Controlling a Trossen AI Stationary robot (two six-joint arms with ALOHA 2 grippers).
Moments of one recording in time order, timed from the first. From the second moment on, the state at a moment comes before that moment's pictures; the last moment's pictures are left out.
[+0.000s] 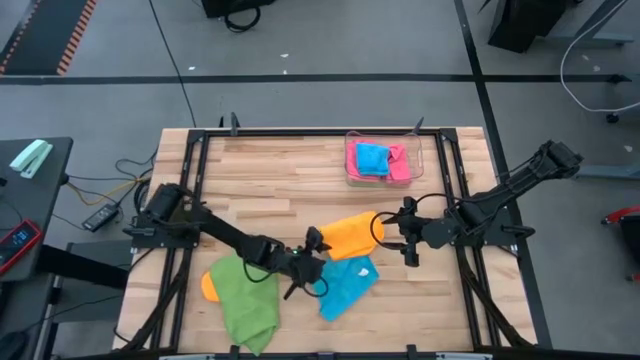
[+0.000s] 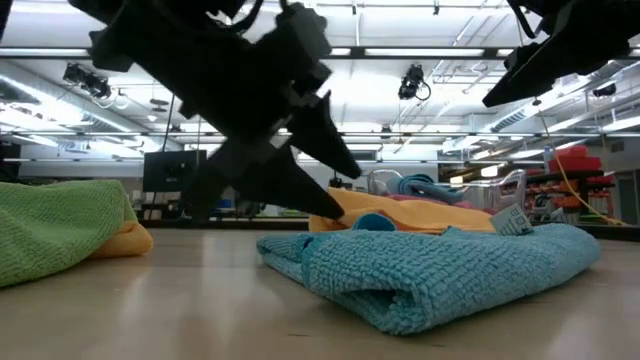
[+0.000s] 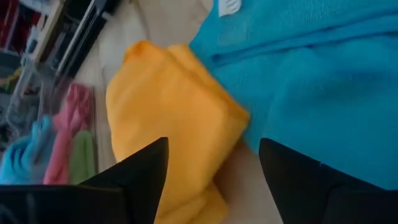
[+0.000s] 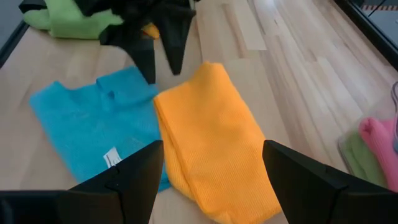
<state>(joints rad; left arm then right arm) -0.38 1.92 1.00 0.22 -0.55 0.56 0.49 0.95 0.56 -0.31 0.50 0.31</state>
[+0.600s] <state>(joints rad) -0.37 2.04 1.07 0.23 -0.64 0.90 0.49 0.95 0.56 -0.30 0.50 0.31</state>
